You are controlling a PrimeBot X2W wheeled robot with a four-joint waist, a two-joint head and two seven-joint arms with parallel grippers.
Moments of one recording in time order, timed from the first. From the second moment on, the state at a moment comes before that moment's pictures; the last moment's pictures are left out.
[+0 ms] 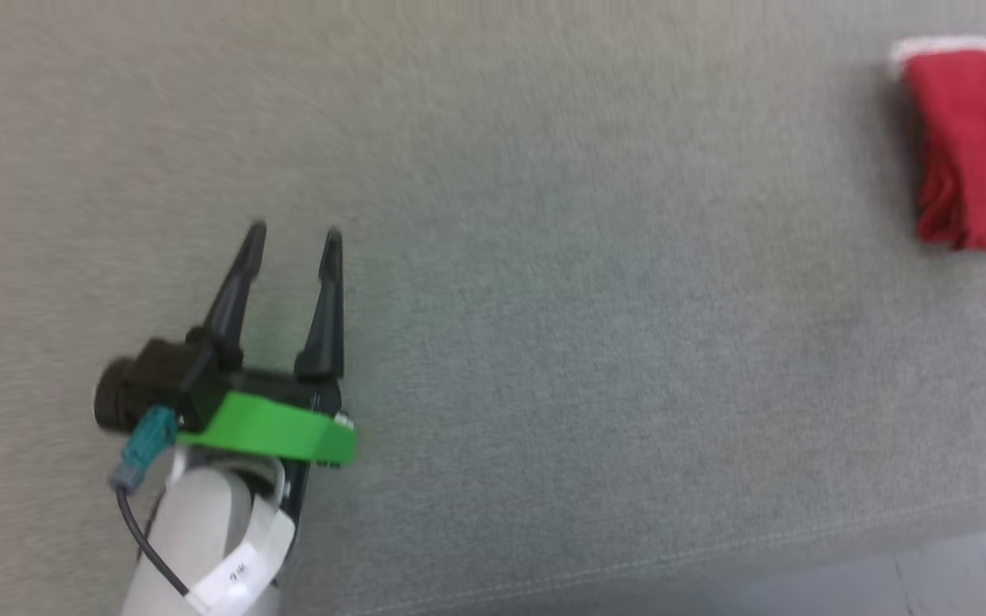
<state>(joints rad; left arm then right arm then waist) -0.25 0.10 -0.11 0.03 -0.22 -0.12 -0.26 -0.77 -0.38 -0.15 0.70 -0.14 0.13 0.05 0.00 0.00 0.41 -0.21</state>
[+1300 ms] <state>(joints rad) -0.10 0.05 -0.10 0.18 -0.28 -0.09 -0.26 0.08 -0.05 -0.12 0.02 0.06 0.13 -0.25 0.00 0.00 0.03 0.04</state>
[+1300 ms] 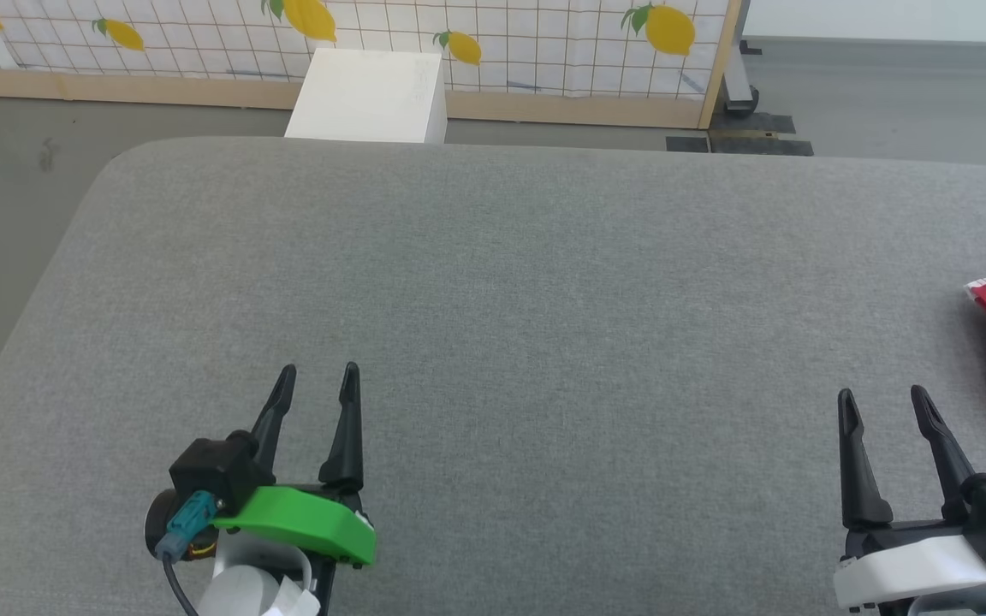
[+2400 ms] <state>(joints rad) -0.10 0.05 -0.11 0.19 -0.29 -0.09 -0.26 0.08 -0.05 -0.12 0.02 0.08 0.13 -0.26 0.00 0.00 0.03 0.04</state>
